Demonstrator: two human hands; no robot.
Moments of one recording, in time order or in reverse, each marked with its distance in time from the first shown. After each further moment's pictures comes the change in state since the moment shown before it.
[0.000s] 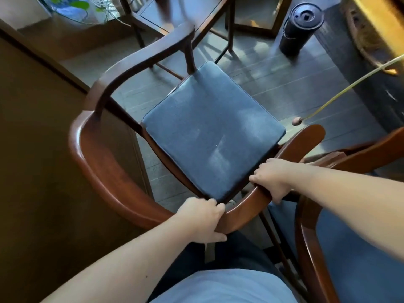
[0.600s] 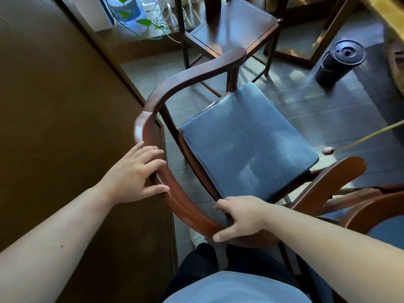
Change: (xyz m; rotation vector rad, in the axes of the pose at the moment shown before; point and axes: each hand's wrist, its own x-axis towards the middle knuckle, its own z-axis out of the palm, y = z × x) left_hand -0.164 -0.189 -0.026 0.027 0.502 -0.230; right_hand 0.021 -0.147 -0.096 0.536 0.166 -0.125
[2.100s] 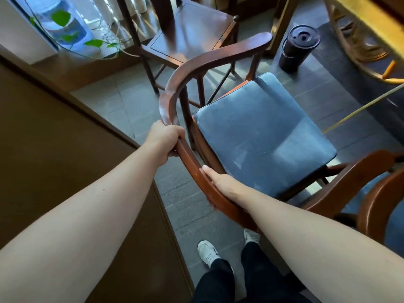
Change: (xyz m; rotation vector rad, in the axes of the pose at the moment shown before) left_hand 0.209 -0.016 -0.021 -1.334 0.062 -0.851; right_hand 0.108 0.010 -0.065 1.204 0.391 0.475
